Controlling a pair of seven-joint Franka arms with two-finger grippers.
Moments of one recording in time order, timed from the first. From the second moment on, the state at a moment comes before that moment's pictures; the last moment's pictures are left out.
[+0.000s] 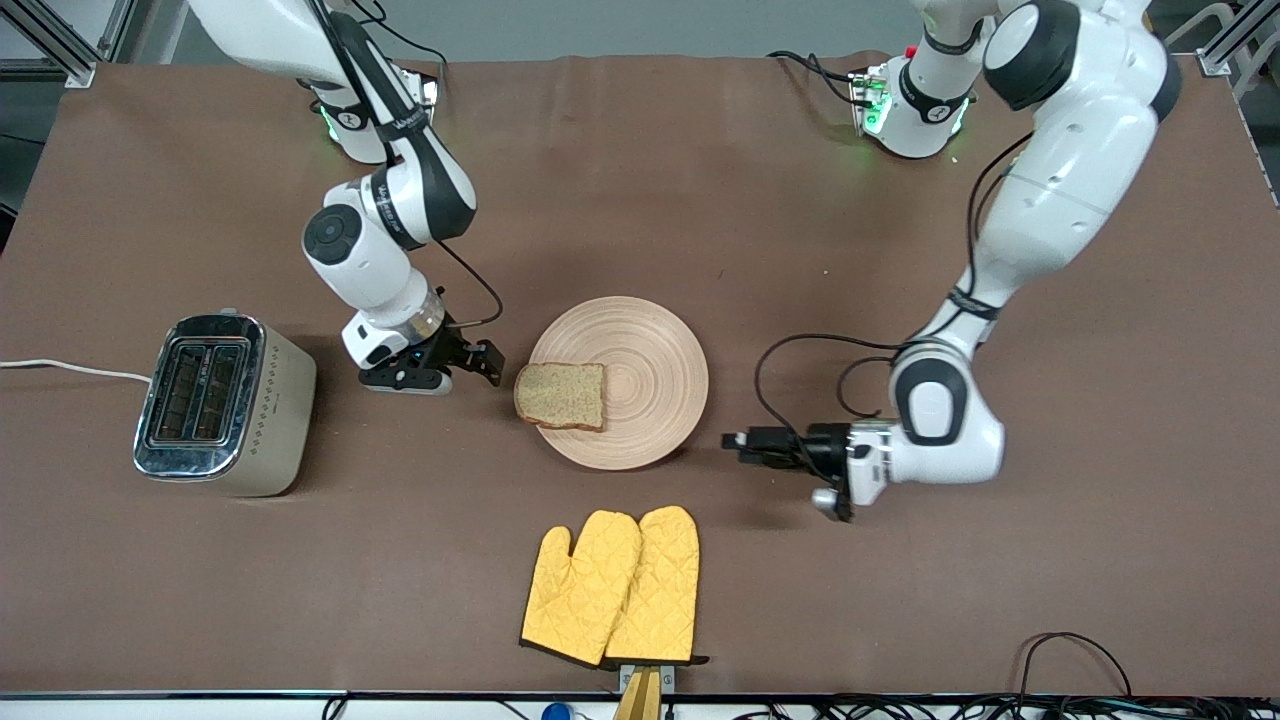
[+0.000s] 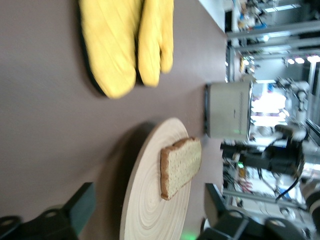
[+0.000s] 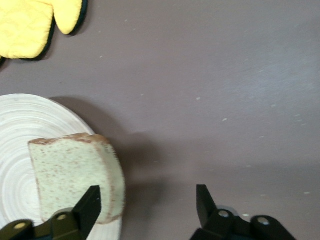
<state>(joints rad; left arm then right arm) 0.07 0.91 -0.41 -1.43 -1.01 2.14 0.58 0.50 0.30 -0.05 -2.17 0.25 2.69 0.40</state>
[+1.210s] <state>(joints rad) 0.34 0.38 -0.42 -1.41 -0.21 1.75 0.03 0.57 0.49 -0.05 -2.03 0.25 2.79 0.47</state>
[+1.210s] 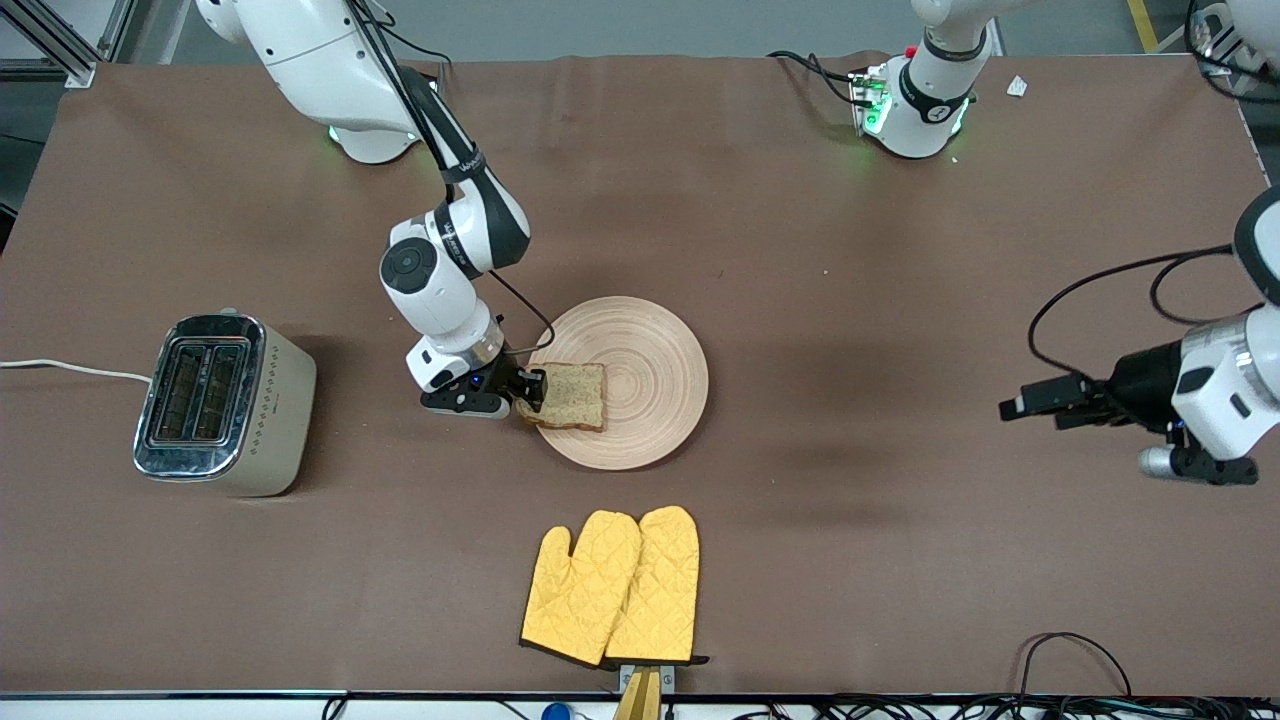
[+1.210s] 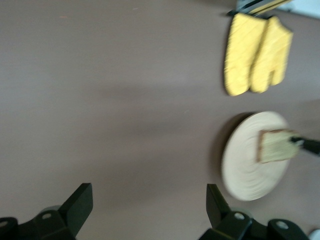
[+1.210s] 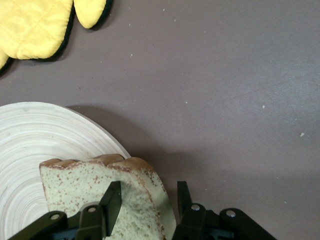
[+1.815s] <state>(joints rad) 0.06 0.13 -0.20 -1.46 0.09 1.66 -0.03 0.57 0.49 -0.05 -2.02 0.25 2.80 0.47</state>
